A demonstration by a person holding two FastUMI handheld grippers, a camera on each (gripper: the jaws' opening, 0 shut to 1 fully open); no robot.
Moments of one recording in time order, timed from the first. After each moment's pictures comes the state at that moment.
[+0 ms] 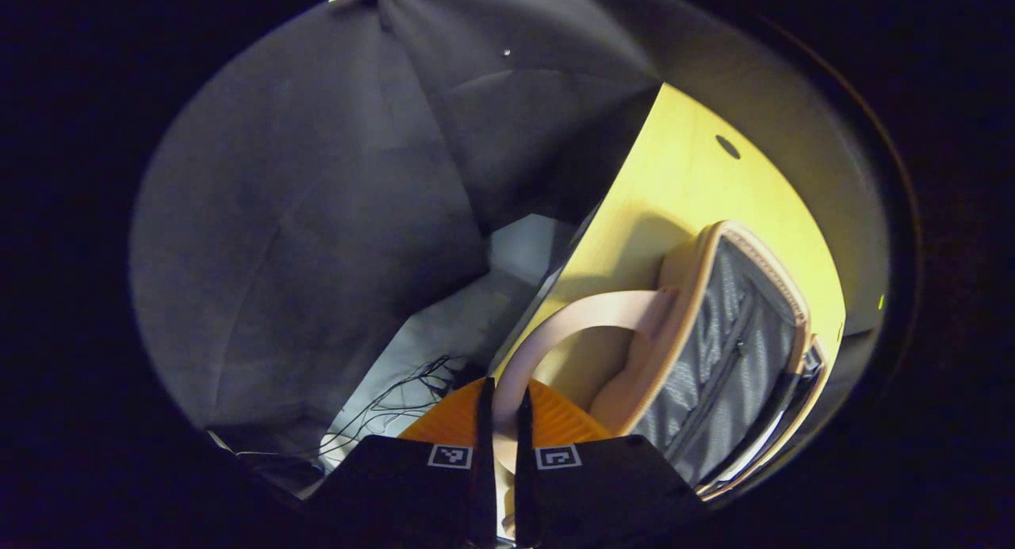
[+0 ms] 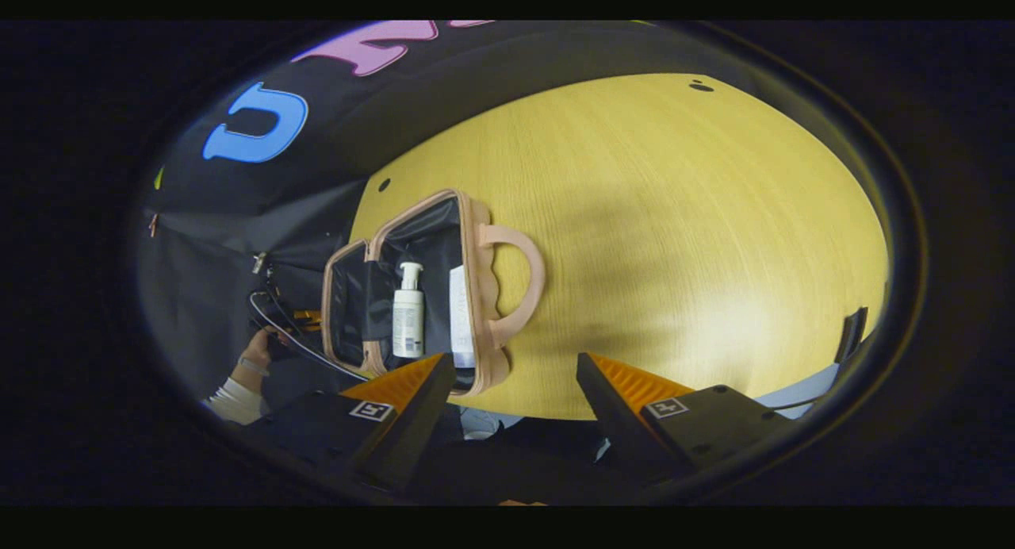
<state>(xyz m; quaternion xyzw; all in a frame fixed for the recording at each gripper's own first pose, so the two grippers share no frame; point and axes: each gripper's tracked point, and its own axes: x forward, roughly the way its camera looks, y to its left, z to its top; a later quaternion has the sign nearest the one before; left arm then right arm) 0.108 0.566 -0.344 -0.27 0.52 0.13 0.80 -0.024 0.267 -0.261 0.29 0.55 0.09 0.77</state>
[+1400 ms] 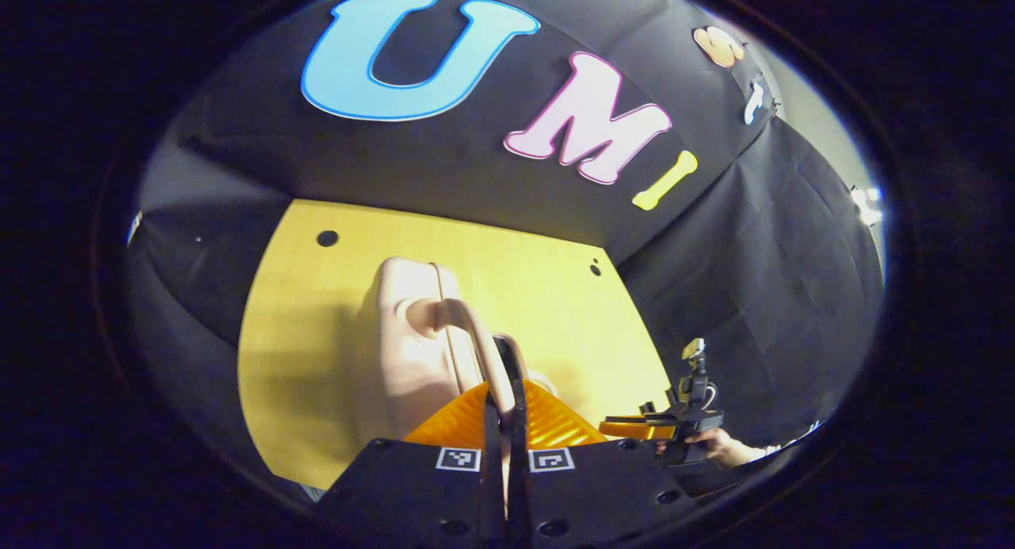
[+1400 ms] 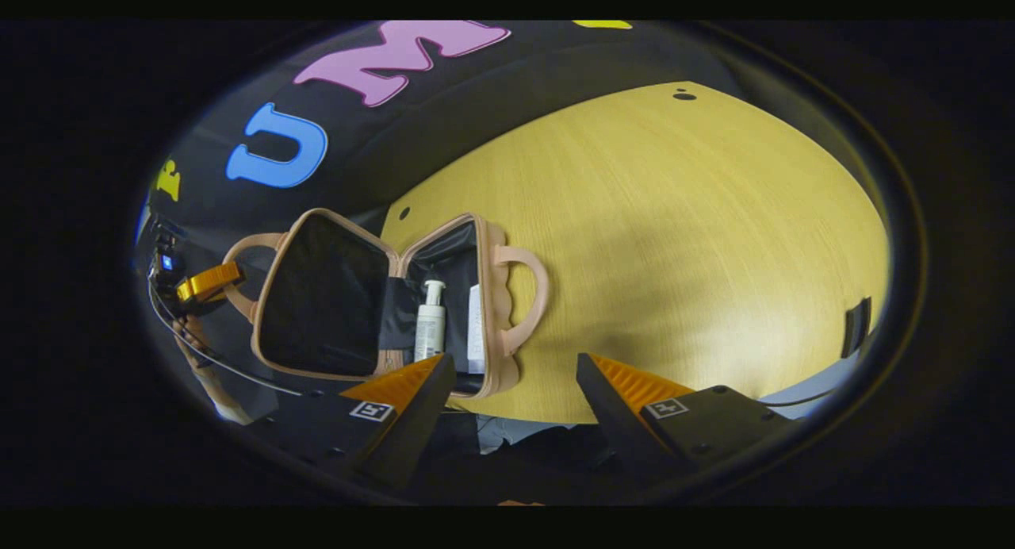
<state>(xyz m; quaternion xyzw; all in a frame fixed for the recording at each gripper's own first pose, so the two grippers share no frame) 0.090 0.213 -0.018 -0.22 0.34 -0.29 0.87 -0.040 0.253 -0.244 0.34 0.49 0.10 0.79</state>
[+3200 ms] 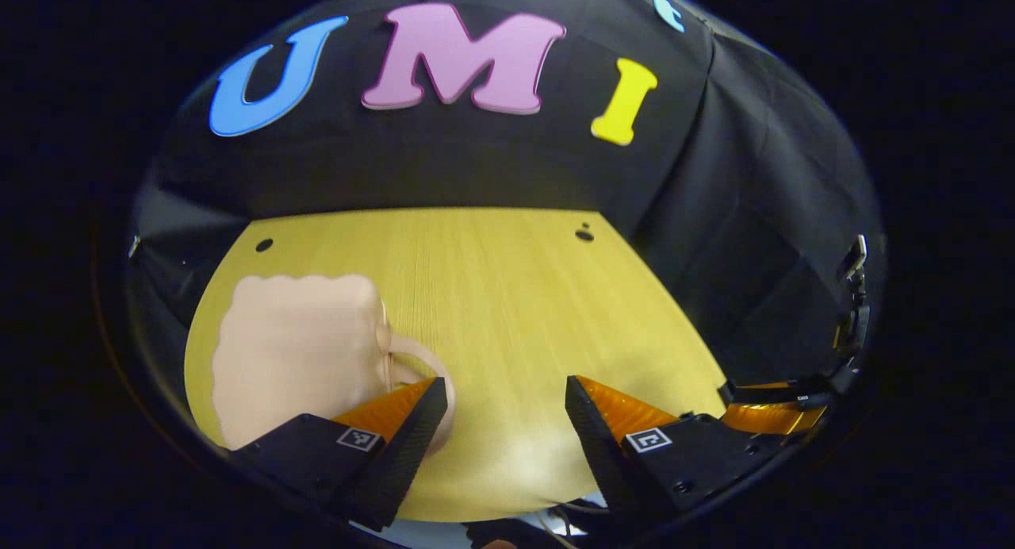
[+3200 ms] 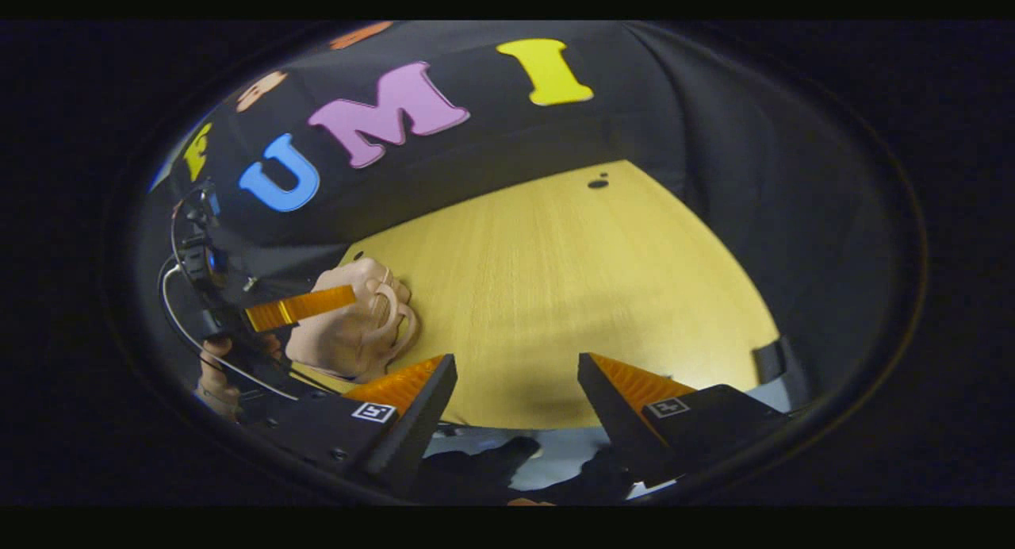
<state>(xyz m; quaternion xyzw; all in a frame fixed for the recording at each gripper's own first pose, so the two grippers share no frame) 0.067 -0.048 -0.084 -0.10 0.21 -0.15 0.96 -0.077 -0.007 -0.178 0.19 0.35 0.07 0.91</state>
